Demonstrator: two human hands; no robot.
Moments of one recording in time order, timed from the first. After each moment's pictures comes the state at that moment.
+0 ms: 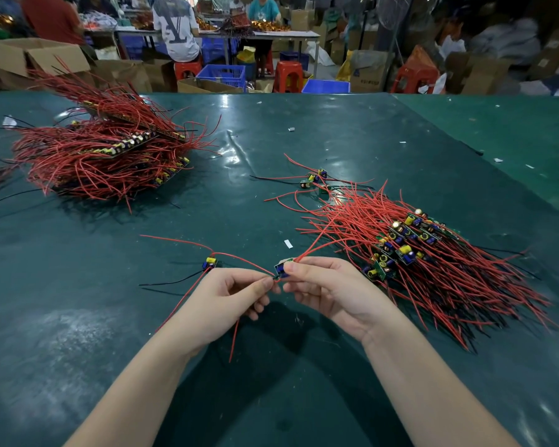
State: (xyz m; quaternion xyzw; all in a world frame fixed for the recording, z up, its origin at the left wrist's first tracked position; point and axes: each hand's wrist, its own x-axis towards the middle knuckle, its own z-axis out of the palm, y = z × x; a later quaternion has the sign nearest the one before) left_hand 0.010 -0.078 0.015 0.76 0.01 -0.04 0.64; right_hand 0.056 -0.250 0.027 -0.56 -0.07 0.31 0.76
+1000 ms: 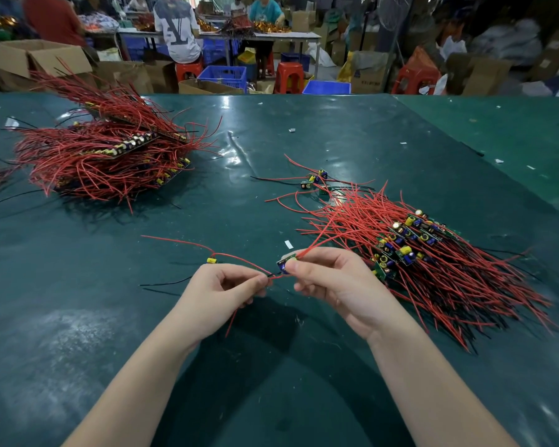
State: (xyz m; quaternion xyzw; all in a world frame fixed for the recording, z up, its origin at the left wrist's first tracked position) left_hand 0.015 -0.067 0.010 0.80 0.03 0.02 0.60; right_hand 0.054 -0.253 0.034 -0.61 -0.13 0.23 0.75
